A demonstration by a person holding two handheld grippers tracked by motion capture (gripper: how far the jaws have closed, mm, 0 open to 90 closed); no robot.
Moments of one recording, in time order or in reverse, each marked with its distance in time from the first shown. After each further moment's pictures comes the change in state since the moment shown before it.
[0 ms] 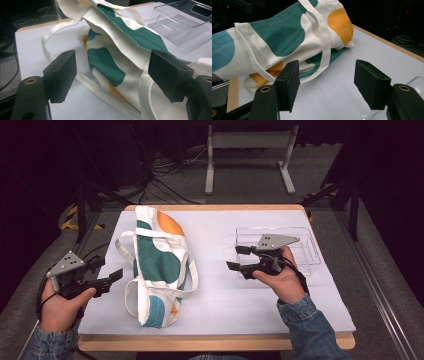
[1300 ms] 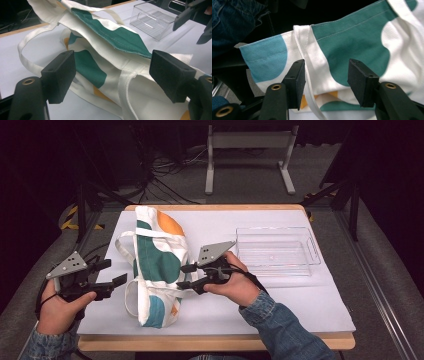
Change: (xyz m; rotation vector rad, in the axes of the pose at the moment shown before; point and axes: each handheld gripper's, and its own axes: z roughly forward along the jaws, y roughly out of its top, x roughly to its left) left arm -0.006 0.006 -0.004 0.005 -0.102 0.060; right arm 0.069 0.033 0.100 0.082 0.337 -0.165
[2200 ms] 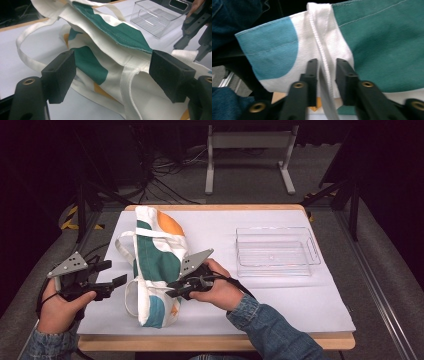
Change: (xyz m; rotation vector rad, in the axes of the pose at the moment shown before) left arm 0.005 -0.004 0.003 0.022 -0.021 -0.012; right arm 0.010 -0.004 0.039 0.102 0.093 0.003
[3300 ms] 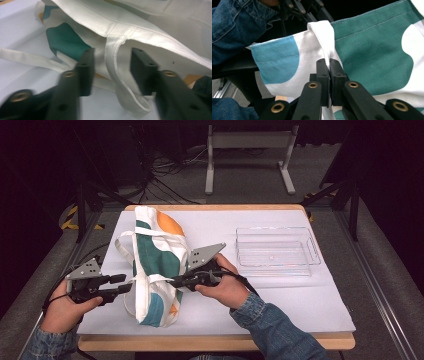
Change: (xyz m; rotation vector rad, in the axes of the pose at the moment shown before) left arm -0.004 -0.008 0.015 0.189 -0.113 0.117; right arm 0.003 0.011 -0.029 -0.094 -0.045 -0.004
